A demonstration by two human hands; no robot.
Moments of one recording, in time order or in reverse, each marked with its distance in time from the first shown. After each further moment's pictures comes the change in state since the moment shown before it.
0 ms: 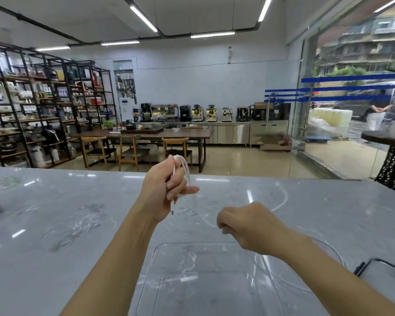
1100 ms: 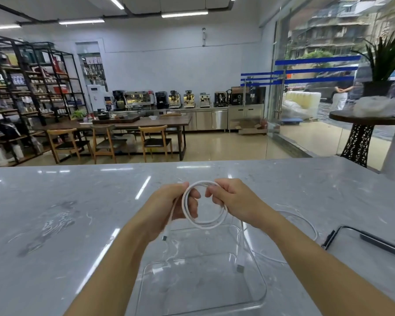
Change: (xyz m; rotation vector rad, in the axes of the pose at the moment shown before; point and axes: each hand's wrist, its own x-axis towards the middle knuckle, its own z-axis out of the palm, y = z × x) left_hand -0.010 -0.055 0.007 0.403 -0.056 -0.340; right_hand 0.004 0.000 -0.009 0.949 -0.011 0.762
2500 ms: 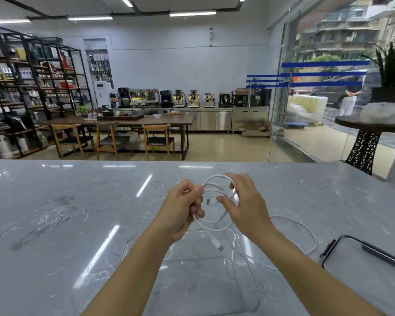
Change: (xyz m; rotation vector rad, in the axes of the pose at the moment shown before) left_hand 0.029 -0.025 0.031 -0.323 0.128 0.082; right_hand -0.005 0.041 -0.002 -0.408 0.438 -0.201
